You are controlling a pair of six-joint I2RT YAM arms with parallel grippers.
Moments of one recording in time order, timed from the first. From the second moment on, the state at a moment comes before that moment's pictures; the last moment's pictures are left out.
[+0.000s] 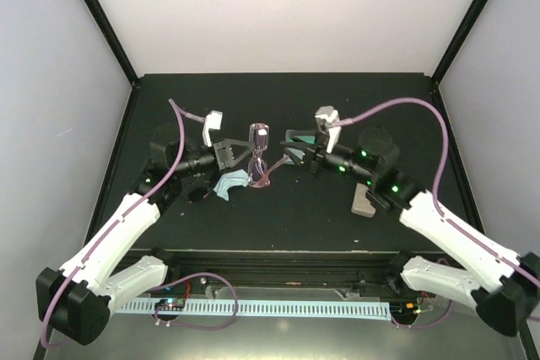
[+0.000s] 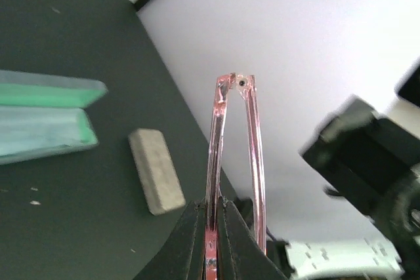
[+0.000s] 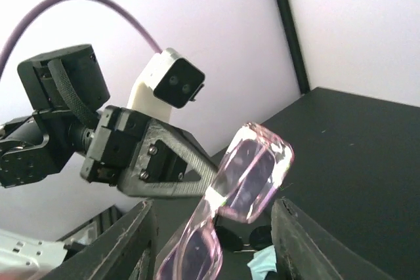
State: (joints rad) left arm -0.38 0.96 0.77 0.01 0.80 -0.81; right arm 0.73 1.07 0.93 0.08 -0.44 0.35
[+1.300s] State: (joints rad) left arm -0.44 1.14 0.90 -0.02 0.65 -0.54; right arm 0.81 1.04 0.75 0.13 -0.20 0.64
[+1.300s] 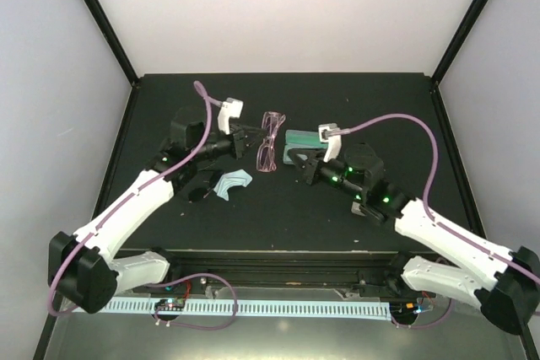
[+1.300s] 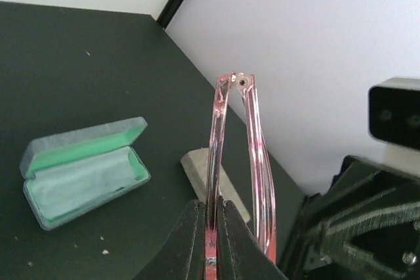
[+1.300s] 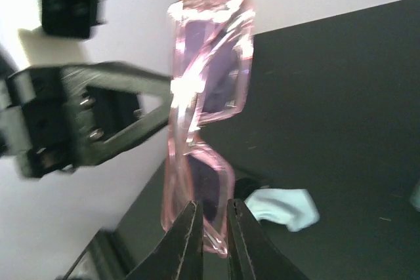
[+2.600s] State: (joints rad) left arm -0.95 2.03 1.16 0.44 -0.37 1.15; right arm 0.67 0.45 0.46 -0.52 0.30 0.85
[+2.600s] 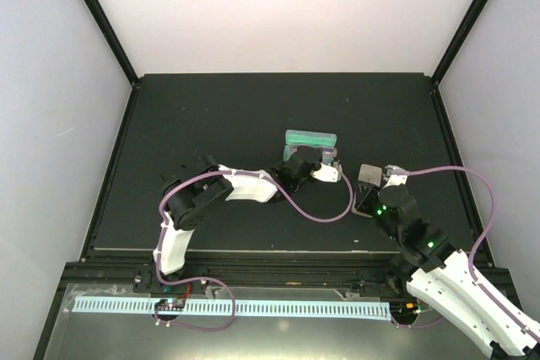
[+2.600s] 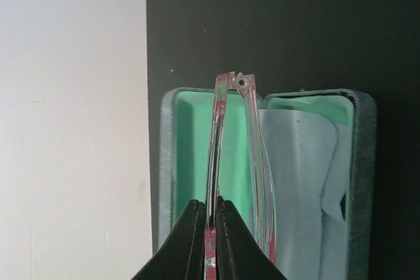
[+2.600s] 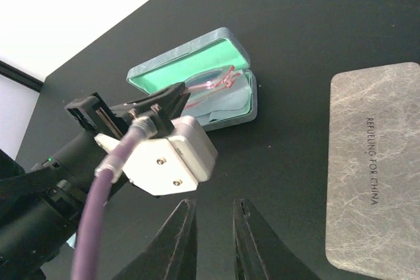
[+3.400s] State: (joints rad) left arm -0.93 2.14 1.21 0.46 -0.37 1.20; right arm 0.67 0.43 0.47 -0.58 0.32 0.86
